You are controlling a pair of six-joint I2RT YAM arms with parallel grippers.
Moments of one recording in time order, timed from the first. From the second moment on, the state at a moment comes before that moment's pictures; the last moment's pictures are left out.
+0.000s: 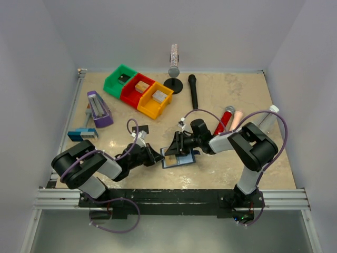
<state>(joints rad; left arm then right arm) -0.76 1.55 0.17 0.92 0.11 -1.01 0.62 1.78 0.65 0.47 -0.78 0.90</state>
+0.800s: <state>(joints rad) -0.76 1.56 0.14 0.96 0.10 -1.04 0.62 1.74 0.61 0.46 -0.78 0.90</state>
